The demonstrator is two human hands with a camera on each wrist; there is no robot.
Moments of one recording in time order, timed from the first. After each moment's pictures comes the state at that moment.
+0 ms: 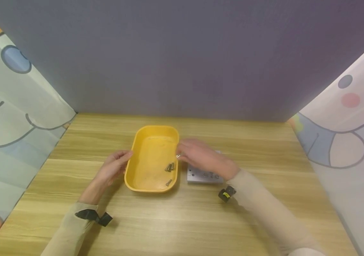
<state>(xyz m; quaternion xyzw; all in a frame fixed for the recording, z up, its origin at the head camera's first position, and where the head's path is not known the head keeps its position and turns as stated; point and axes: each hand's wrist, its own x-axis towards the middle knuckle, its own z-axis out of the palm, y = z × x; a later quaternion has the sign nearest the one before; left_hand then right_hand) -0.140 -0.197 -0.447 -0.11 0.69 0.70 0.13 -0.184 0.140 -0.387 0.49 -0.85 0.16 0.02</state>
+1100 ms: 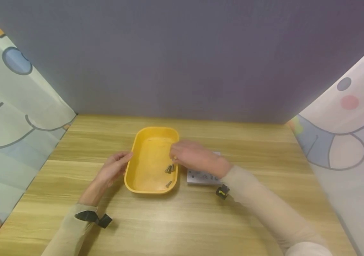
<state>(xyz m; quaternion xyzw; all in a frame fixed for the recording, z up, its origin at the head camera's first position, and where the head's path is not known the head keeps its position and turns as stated) -0.140 -0.196 -0.451 -0.10 0.68 0.71 0.13 -0.190 0.121 -0.386 0.54 -0.84 0.08 0.01</state>
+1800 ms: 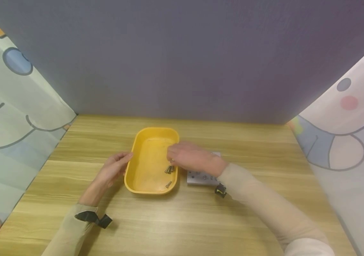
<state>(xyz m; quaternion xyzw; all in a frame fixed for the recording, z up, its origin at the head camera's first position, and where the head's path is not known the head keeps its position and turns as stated) -0.140 -0.196 -0.449 -0.10 0.69 0.71 0.13 -0.190 0.113 -0.385 0.57 -0.82 0.05 0.01</state>
